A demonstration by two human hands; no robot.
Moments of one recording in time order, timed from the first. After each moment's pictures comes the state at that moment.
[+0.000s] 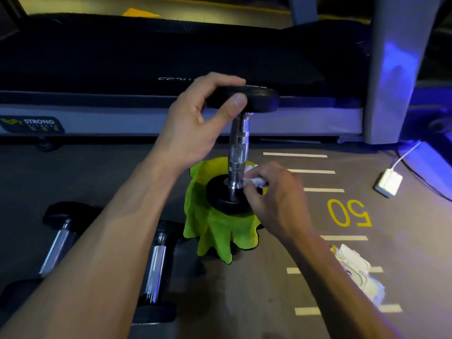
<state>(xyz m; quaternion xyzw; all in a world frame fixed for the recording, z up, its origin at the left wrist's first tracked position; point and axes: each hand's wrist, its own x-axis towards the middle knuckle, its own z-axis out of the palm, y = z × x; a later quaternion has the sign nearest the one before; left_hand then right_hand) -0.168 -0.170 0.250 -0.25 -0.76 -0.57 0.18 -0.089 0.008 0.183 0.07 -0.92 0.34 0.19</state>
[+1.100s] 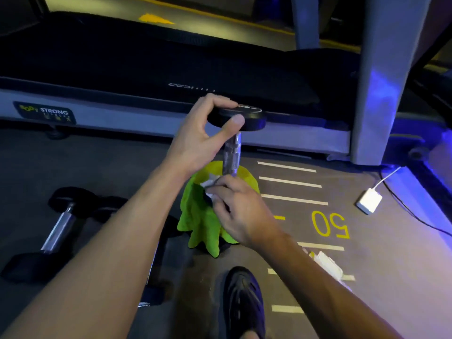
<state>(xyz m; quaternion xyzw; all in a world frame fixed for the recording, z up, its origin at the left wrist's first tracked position) -0.146 -0.168 0.252 -0.19 -0.78 -0.57 0.18 -0.065 -0.016 0.198 0.27 -0.92 0.27 0.07</state>
